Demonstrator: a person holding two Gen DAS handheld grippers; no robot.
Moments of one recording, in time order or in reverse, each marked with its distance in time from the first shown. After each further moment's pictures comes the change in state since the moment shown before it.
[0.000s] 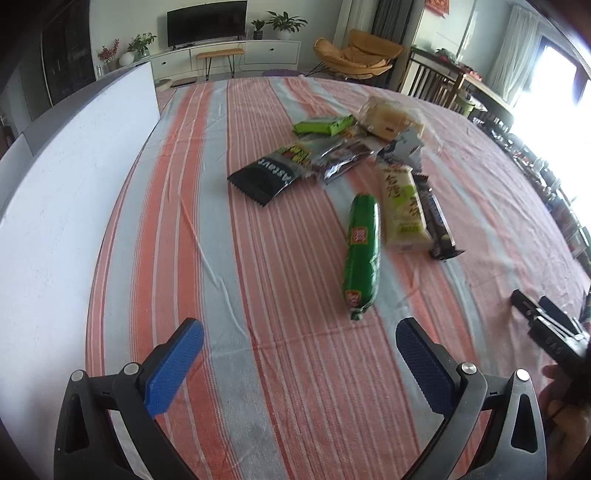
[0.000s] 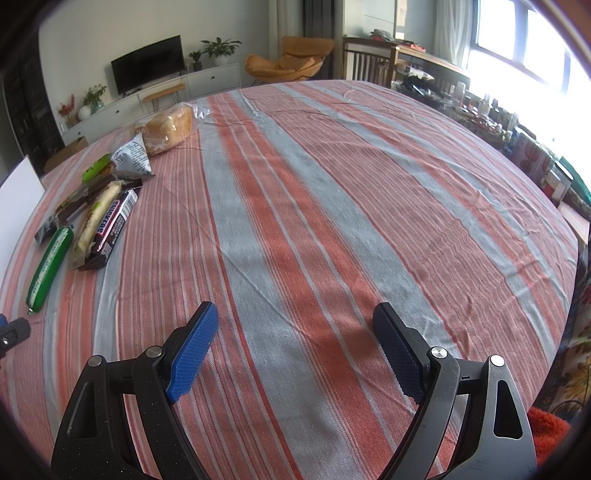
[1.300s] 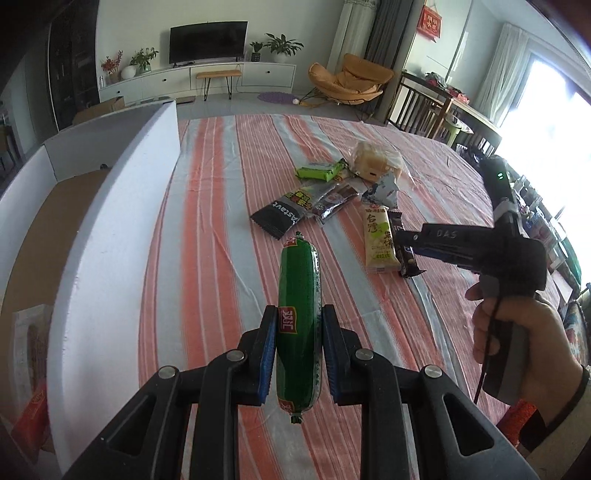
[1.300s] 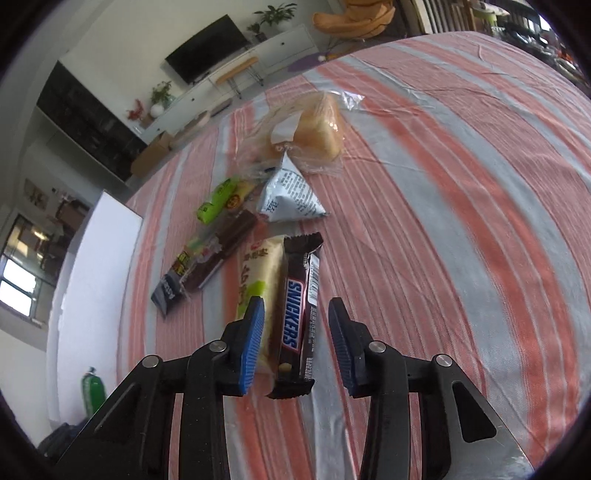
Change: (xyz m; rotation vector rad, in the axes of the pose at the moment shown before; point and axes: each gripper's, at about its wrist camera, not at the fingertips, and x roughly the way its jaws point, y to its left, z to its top) left arm -0.079 0.015 -0.005 -0.020 -0.093 -0.028; right arm 0.063 0.113 0.087 0.048 0.241 0.412
